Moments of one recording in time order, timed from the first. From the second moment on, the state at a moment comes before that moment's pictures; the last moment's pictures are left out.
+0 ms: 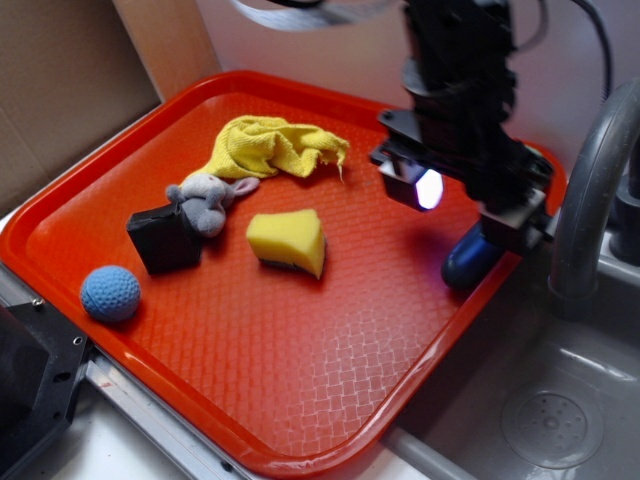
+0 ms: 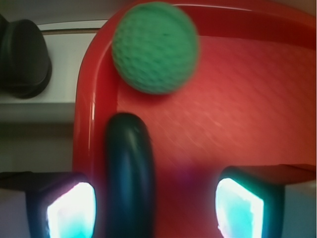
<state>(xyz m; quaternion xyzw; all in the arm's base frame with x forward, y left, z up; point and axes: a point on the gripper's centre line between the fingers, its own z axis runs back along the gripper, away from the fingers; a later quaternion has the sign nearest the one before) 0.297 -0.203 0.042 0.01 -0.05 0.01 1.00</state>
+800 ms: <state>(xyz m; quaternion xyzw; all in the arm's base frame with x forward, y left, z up) 0.298 -0.176 0.031 -0.01 -0.01 0.04 1.00</state>
